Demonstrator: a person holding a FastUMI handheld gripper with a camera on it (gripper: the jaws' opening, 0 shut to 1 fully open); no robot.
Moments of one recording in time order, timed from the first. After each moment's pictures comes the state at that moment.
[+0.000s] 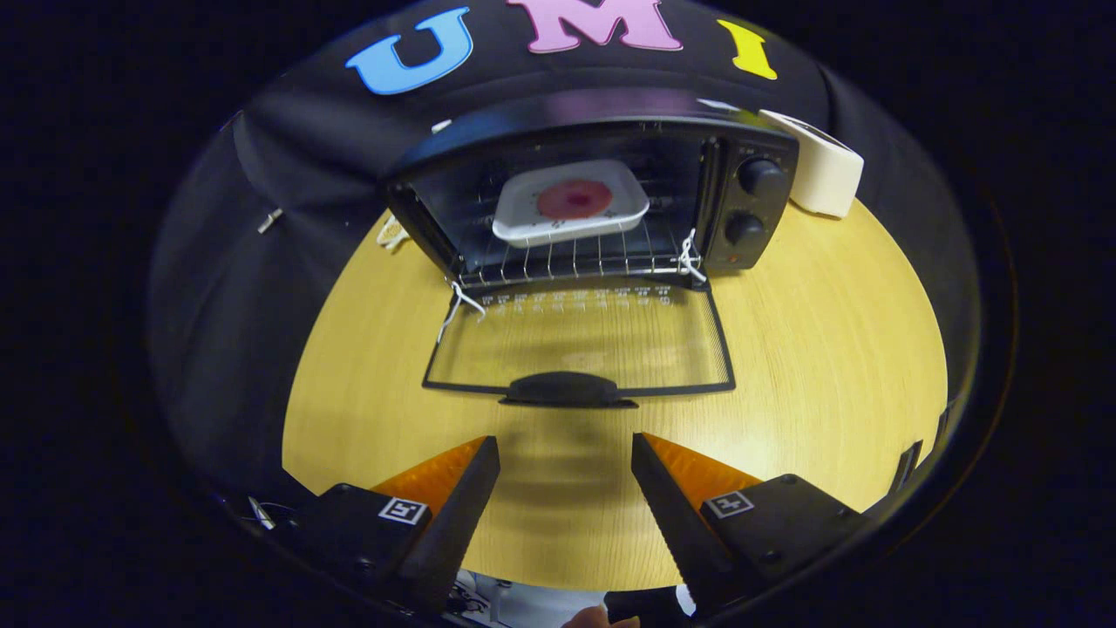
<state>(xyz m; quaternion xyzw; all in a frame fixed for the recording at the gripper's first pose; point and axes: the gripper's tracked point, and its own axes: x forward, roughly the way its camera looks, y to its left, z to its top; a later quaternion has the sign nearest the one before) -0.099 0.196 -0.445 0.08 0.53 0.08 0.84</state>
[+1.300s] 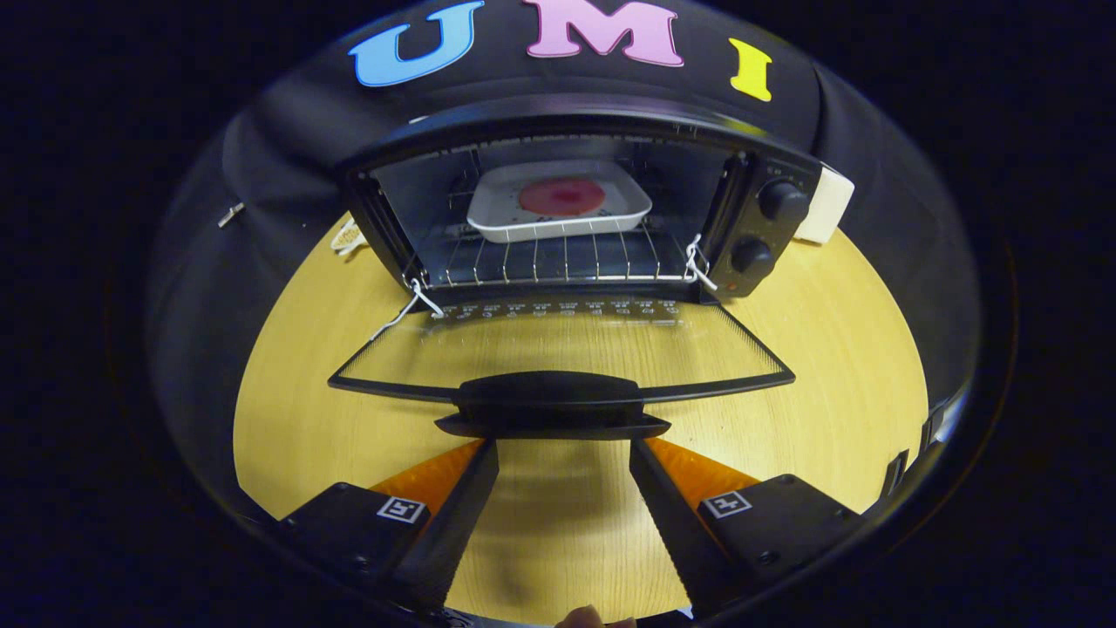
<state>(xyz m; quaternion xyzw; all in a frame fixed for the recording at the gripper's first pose) -0.054 0.202 -0.460 0.04 0.45 0.03 0.89</state>
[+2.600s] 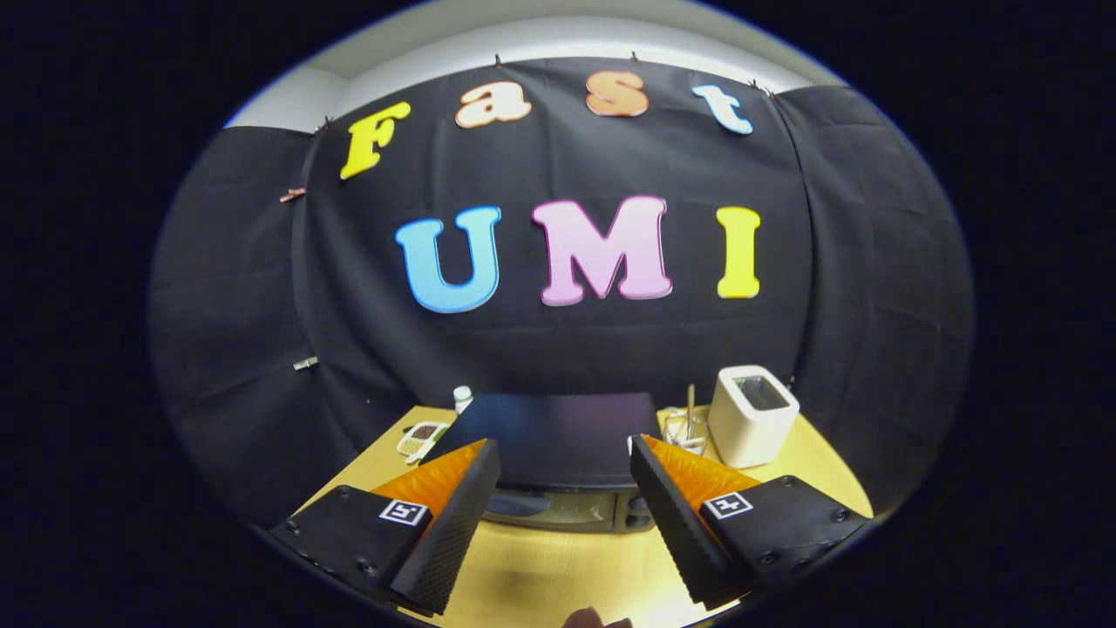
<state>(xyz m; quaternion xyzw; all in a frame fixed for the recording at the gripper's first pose) -0.028 0.079 -0.148 0.06 0.11 0.09 0.99</state>
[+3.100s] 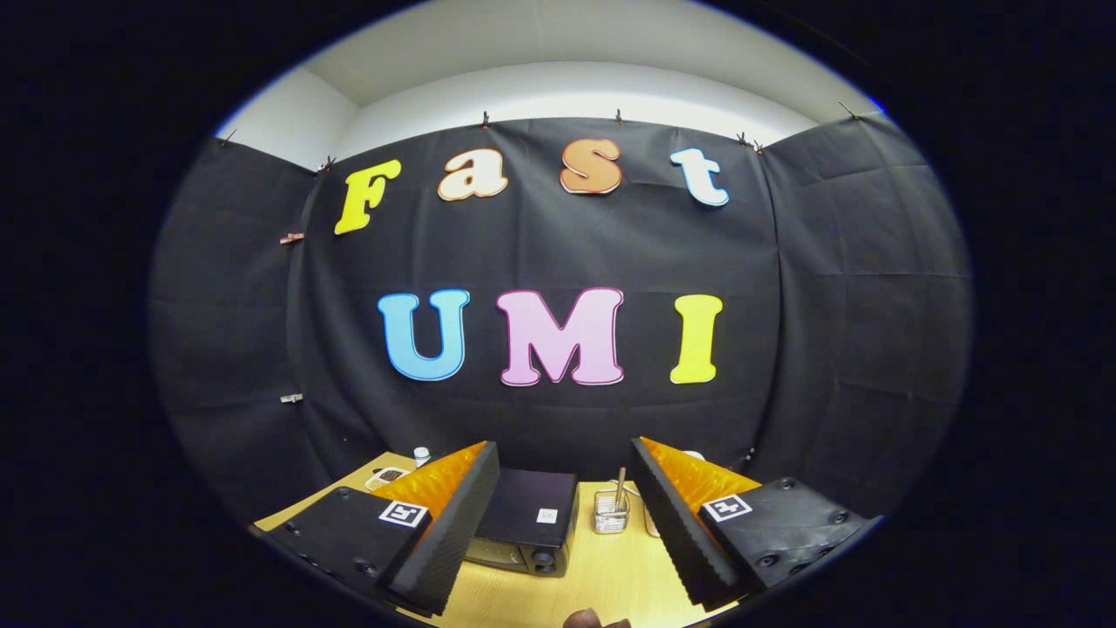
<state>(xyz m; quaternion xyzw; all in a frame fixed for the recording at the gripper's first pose) -0.023 -0.043 -0.048 0.05 0.03 0.07 1.00</state>
